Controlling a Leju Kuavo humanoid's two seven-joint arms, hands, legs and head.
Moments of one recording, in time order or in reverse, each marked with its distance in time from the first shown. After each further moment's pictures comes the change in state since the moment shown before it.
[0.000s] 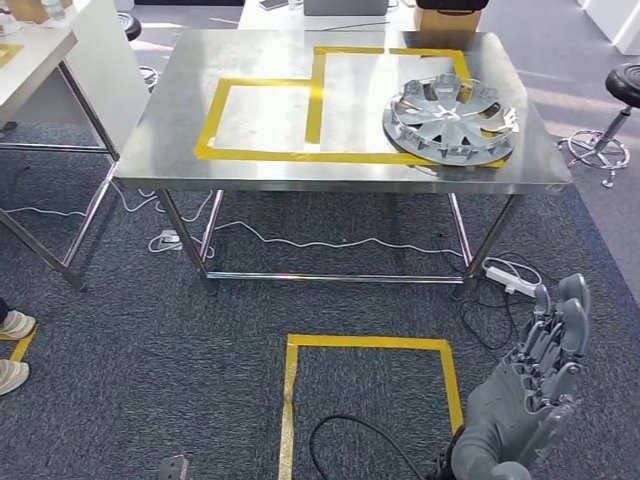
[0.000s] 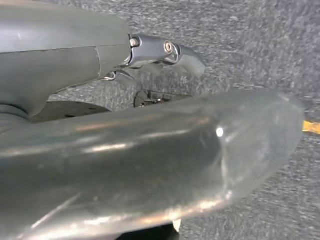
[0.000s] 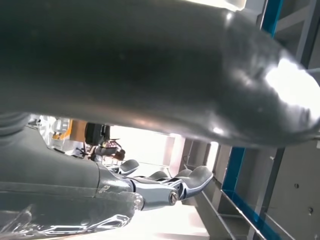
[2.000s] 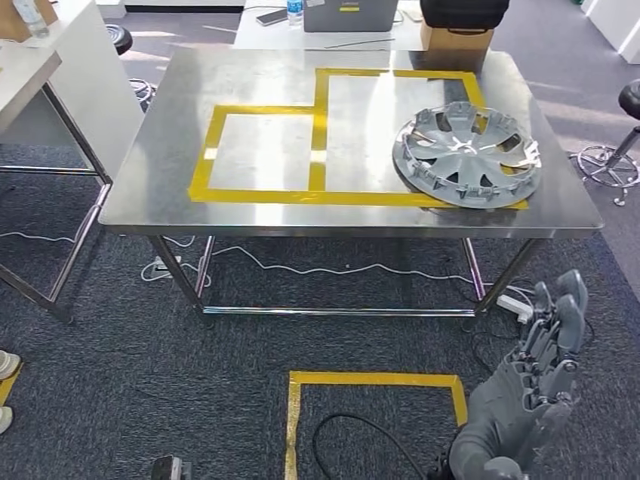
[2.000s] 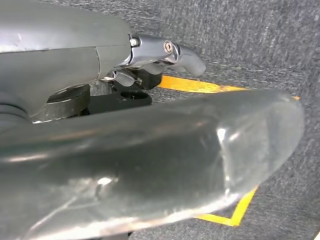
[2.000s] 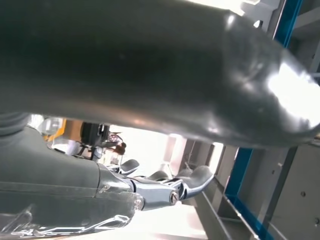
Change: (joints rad) left arm 0.007 0.007 0.006 0.001 0.072 -0.203 -0.132; right arm -0.001 0.001 0.002 -0.007 0.070 -0.041 0.050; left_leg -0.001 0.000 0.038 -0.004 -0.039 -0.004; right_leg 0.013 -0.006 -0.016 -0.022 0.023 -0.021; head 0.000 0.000
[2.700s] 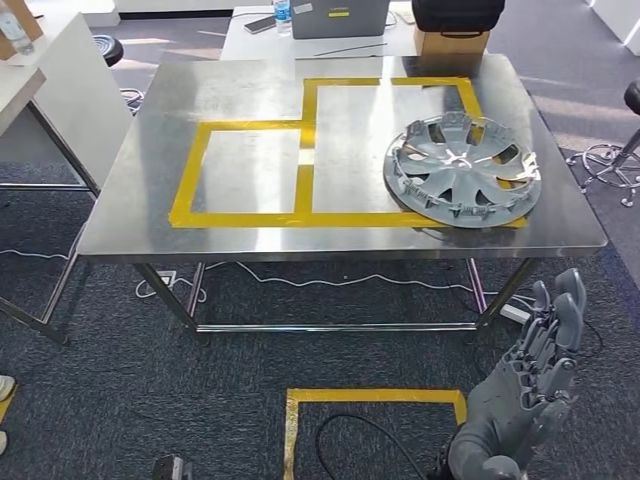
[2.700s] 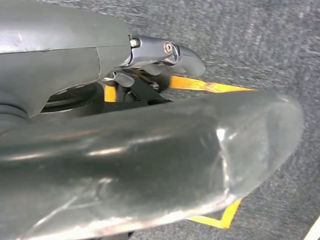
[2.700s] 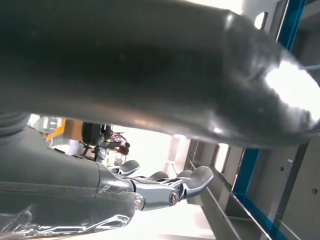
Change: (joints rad) left arm -0.007 -0.002 0.003 0.000 0.012 0.018 0.018; right arm -0.001 0.000 0.001 0.000 0.000 0.001 0.002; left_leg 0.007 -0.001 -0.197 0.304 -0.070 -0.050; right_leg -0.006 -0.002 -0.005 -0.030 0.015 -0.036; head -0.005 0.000
